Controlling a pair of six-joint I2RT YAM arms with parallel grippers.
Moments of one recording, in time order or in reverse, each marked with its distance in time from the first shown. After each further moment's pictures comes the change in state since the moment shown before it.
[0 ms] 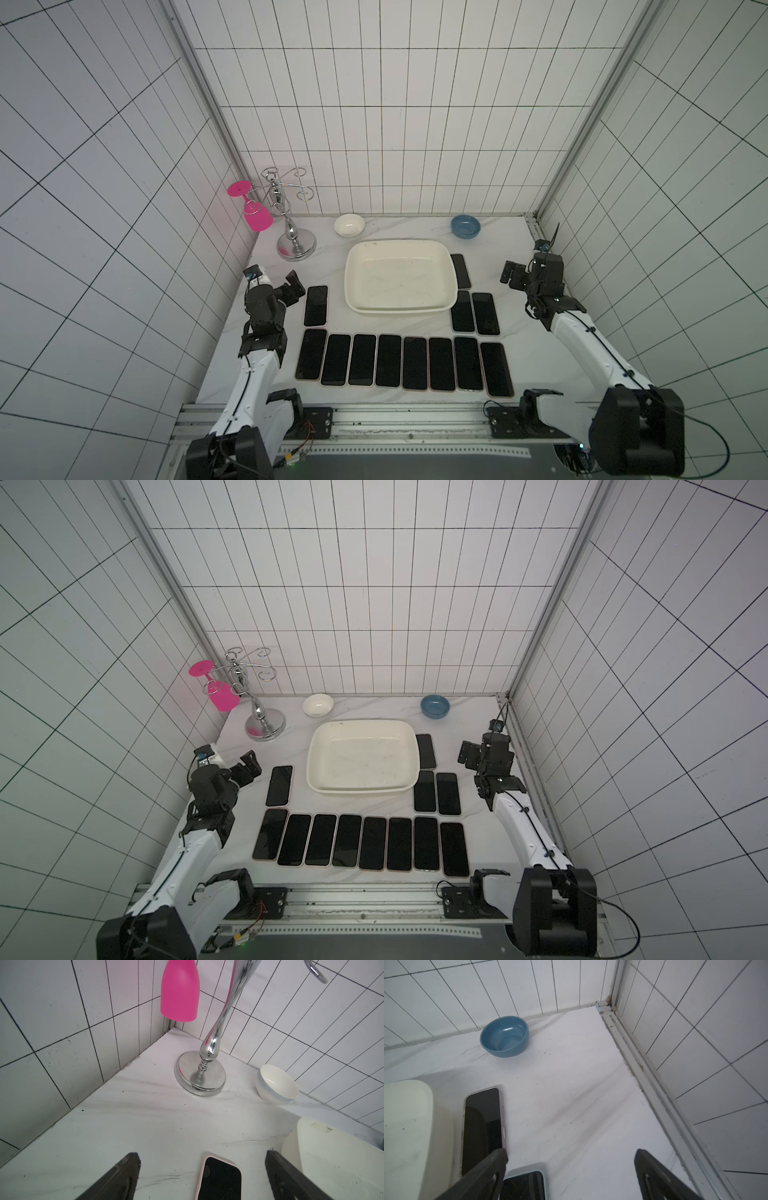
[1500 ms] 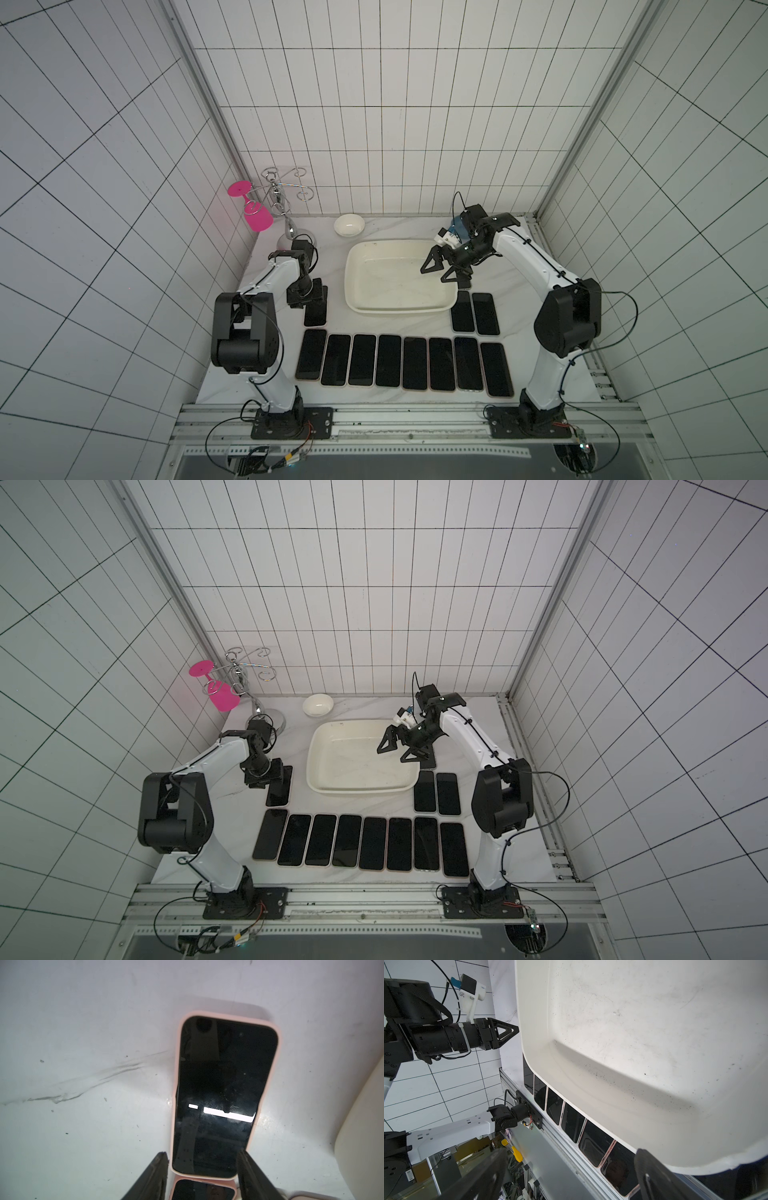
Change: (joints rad) left arm -0.200 0.815 0.829 -1.187 0.006 0.104; right arm 0.336 0.774 1.076 -1.151 -0.974 0.055
